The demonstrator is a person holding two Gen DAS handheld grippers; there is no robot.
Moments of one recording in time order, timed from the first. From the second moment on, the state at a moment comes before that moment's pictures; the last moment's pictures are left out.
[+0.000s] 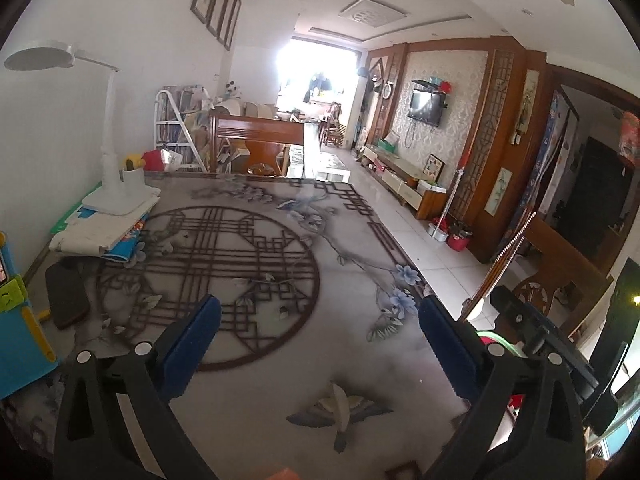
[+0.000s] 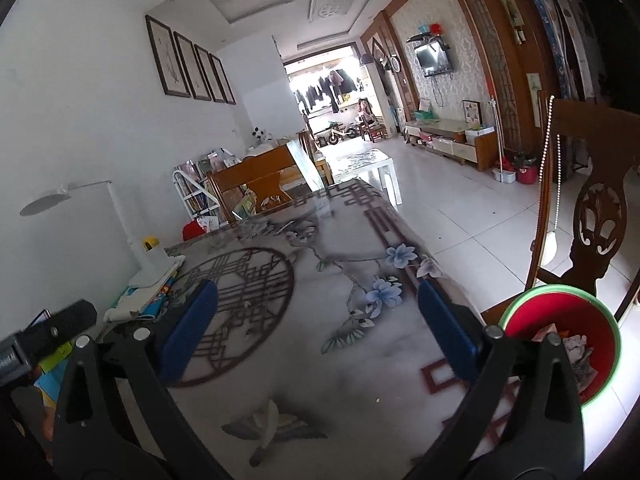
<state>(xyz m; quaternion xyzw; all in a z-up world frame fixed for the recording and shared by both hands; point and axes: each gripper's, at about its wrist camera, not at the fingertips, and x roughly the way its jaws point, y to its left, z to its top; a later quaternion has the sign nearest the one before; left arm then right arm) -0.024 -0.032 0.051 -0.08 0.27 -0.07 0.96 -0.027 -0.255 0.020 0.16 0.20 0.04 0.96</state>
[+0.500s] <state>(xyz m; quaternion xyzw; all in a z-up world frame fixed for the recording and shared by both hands) -0.022 -0.037 0.038 -0.09 0.28 -0.10 0.95 -0.025 -0.253 0.017 0.16 0.21 0.04 0.96</state>
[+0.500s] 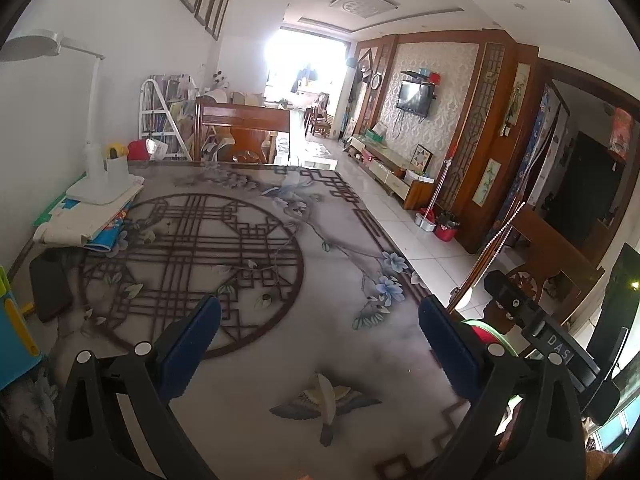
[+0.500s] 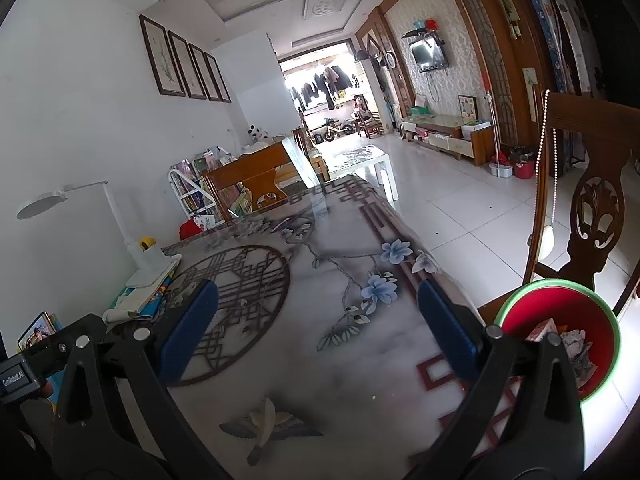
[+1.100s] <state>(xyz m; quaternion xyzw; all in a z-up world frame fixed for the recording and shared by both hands) -0.021 -0.039 0.034 -0.08 0.29 -0.11 0.95 -0.021 -0.254 0.012 0.16 0.22 0.04 0.96</state>
